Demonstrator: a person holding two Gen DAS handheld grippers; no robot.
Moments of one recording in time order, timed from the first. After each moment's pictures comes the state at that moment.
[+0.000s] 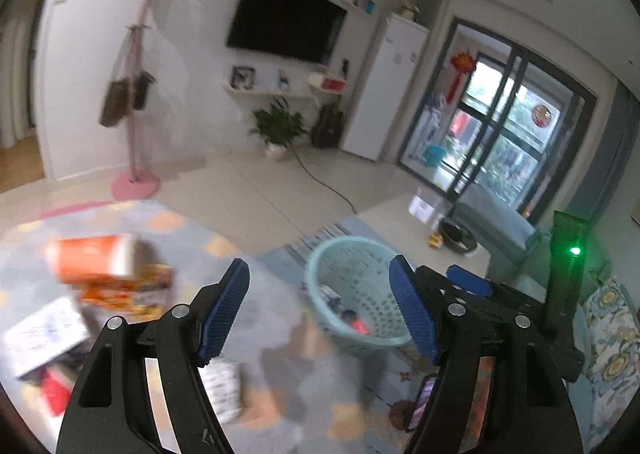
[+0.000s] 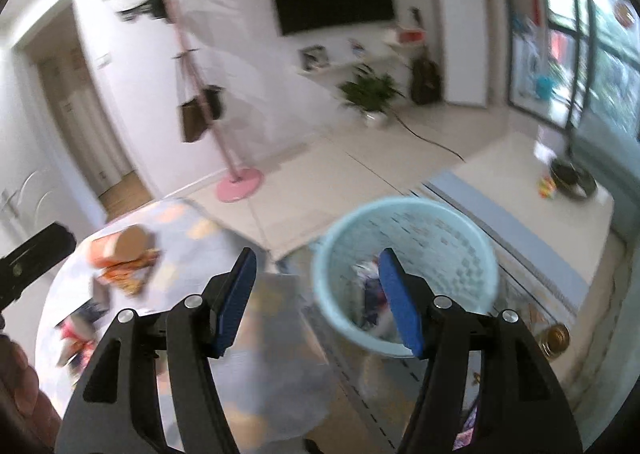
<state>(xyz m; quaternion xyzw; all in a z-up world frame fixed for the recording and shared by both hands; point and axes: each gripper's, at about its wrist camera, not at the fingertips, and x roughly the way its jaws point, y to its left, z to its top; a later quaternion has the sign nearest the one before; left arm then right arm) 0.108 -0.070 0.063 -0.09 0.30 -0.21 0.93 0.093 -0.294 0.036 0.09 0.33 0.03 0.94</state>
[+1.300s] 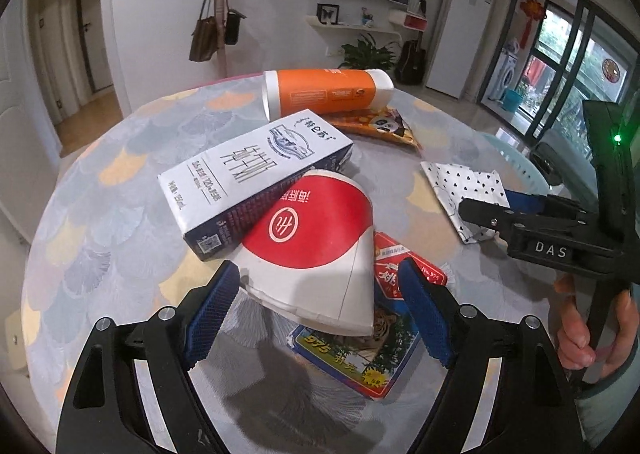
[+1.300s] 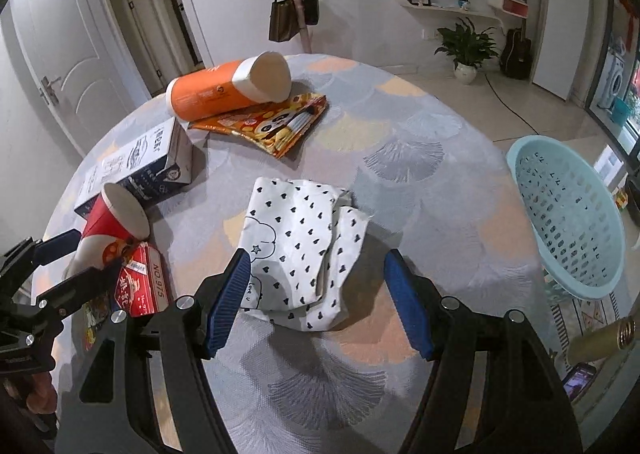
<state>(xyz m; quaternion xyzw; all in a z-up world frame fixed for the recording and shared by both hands) 0.049 0.107 -0.052 -0.02 0.41 -0.10 0.91 0.101 -0.101 -0.062 0.01 0.44 0.14 0.89</state>
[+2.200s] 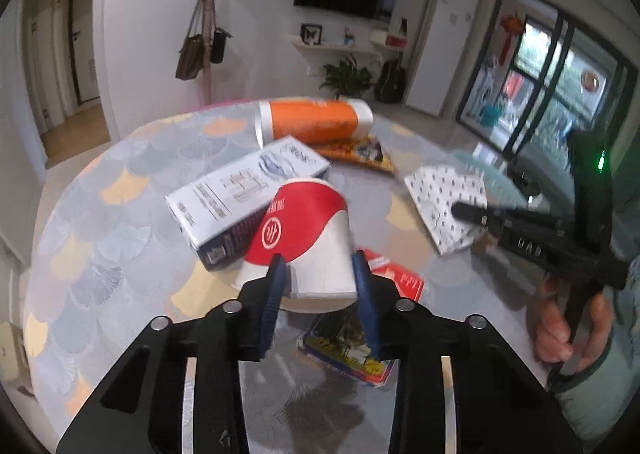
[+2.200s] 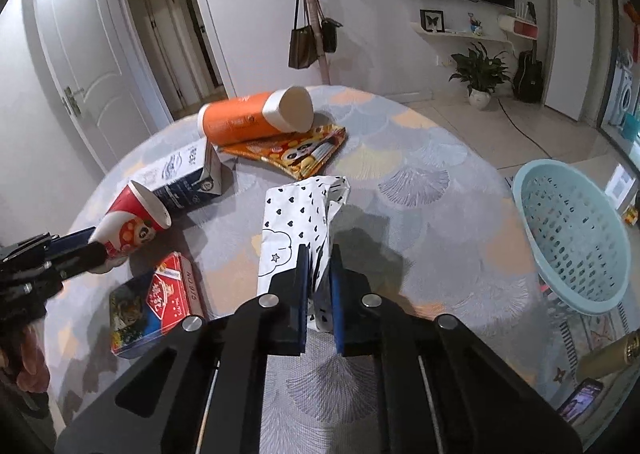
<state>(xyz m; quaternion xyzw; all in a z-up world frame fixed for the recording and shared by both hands) 0.031 0.125 -0.022 -0.05 0.37 -0.13 0.92 0.083 -0.109 -0.046 0.03 0.39 0.18 0.90</state>
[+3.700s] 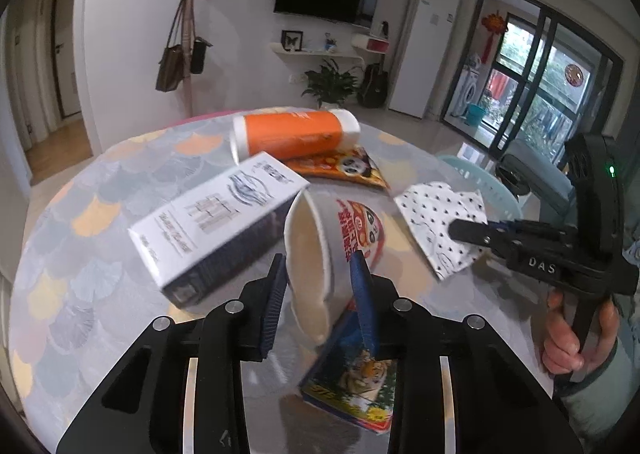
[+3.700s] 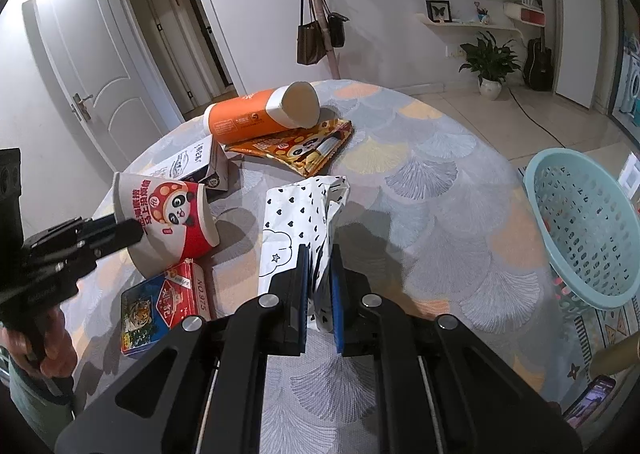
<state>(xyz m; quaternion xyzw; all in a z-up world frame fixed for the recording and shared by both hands) 0.064 0.109 -0.036 -0.03 0.36 -0.17 0.92 0.089 -0.112 -0.051 0.04 0.40 0.20 0.89</state>
